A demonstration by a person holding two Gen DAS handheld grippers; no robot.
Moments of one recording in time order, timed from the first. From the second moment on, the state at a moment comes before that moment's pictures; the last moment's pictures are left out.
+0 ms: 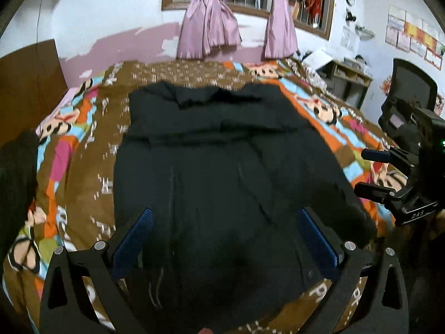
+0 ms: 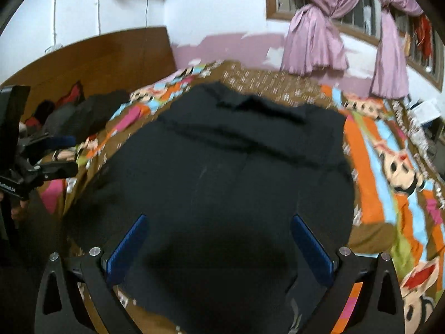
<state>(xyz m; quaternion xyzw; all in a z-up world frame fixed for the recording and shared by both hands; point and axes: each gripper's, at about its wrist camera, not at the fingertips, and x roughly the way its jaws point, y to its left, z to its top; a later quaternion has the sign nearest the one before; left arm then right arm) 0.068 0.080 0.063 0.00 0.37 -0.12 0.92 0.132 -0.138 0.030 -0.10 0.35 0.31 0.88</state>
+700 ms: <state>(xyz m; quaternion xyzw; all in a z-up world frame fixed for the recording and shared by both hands) 0.047 0.038 -0.028 0.10 0.51 -0.13 0.84 0.095 -0.117 -0.048 -0.21 0.44 0.34 0.80</state>
